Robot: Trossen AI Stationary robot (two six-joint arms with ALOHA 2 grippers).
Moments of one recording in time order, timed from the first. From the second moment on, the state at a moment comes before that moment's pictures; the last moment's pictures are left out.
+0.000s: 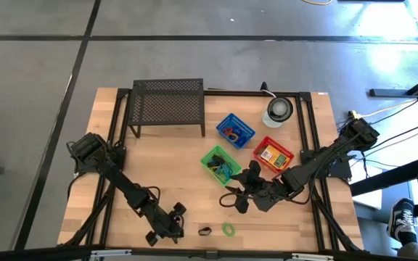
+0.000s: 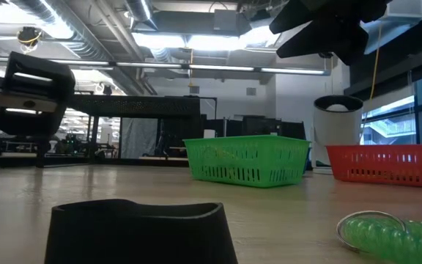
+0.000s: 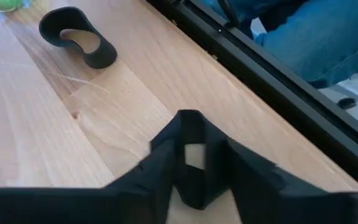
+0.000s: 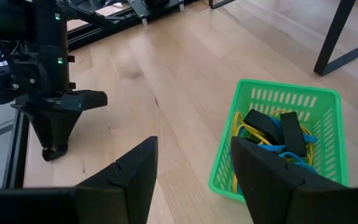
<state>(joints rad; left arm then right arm) -0.75 1.86 0.80 0.22 -0.05 -0.02 0.61 1.56 0.95 -0.13 0.72 0.78</state>
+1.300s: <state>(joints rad) -0.58 1.44 0.80 0.56 -0.44 0.38 0.61 1.56 0.95 0.08 0.82 0.59</state>
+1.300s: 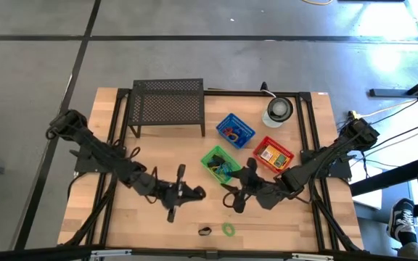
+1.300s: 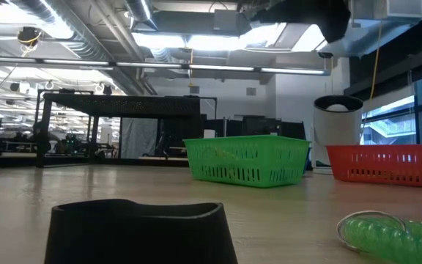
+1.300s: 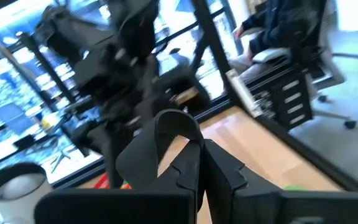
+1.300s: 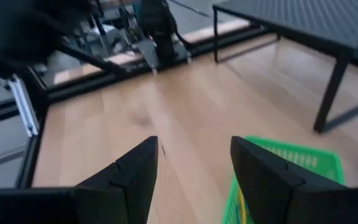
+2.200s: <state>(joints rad) -0.39 1.56 0.79 0.42 -0.55 0.27 0.45 1.56 0.95 0.17 0.56 0.47</state>
